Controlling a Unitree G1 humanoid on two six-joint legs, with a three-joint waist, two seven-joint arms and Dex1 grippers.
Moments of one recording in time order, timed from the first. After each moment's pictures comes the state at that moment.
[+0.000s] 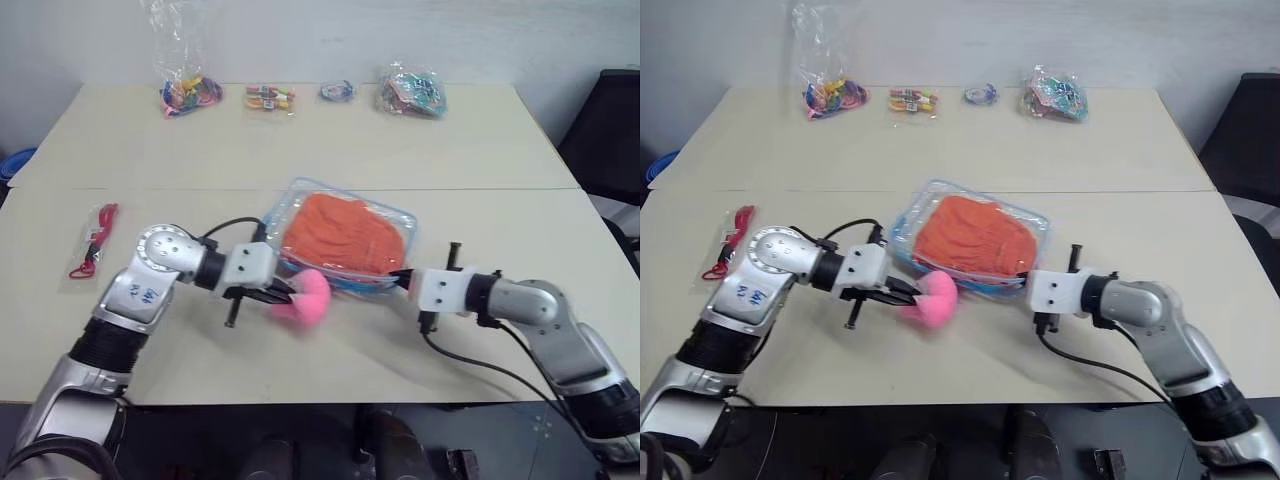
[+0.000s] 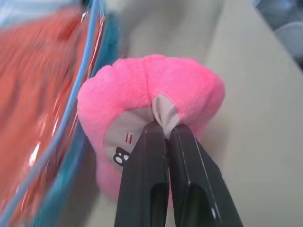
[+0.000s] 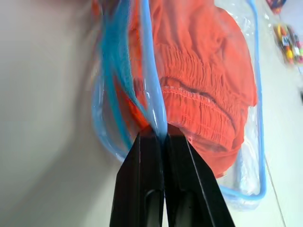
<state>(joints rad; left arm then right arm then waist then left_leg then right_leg) -0.61 0.75 -0.21 0.06 -0.18 0.12 -1.32 -0.27 -0.80 0.13 -0.25 -0.11 -0.01 0.84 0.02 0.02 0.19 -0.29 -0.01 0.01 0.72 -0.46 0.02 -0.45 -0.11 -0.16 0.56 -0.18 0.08</state>
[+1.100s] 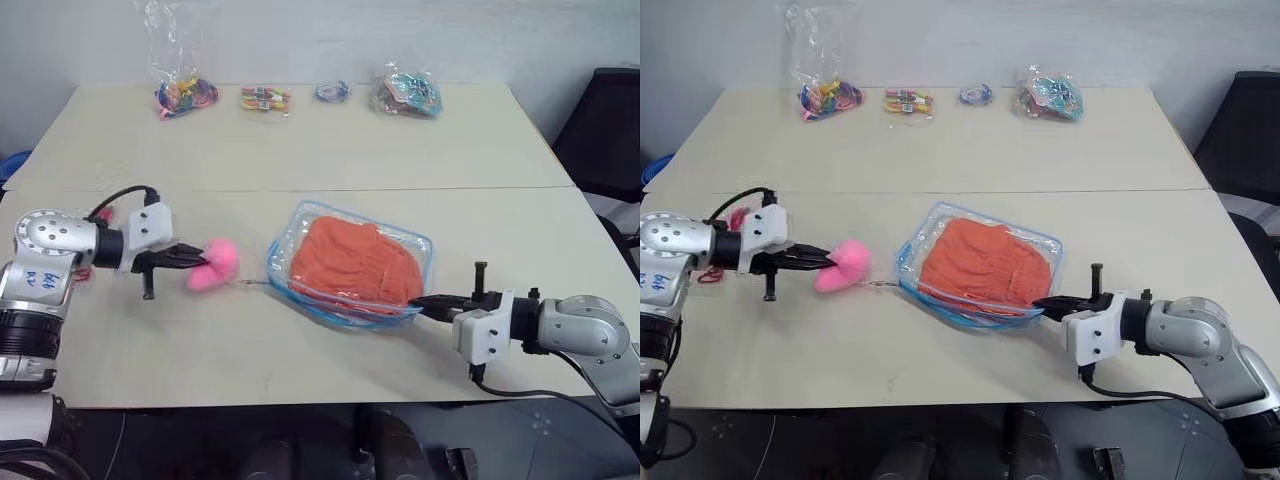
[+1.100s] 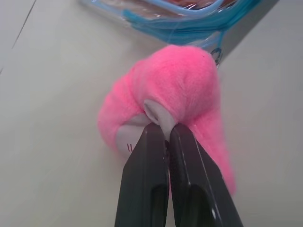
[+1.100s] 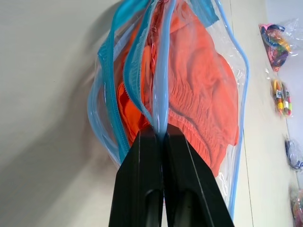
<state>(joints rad) -0.63 0.96 -0.04 0.42 -0.15 0.00 -1.28 -0.12 -0.93 0.04 -0.18 -0.03 -0.48 0.91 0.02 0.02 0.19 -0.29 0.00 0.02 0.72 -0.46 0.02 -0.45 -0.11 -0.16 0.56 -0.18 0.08</state>
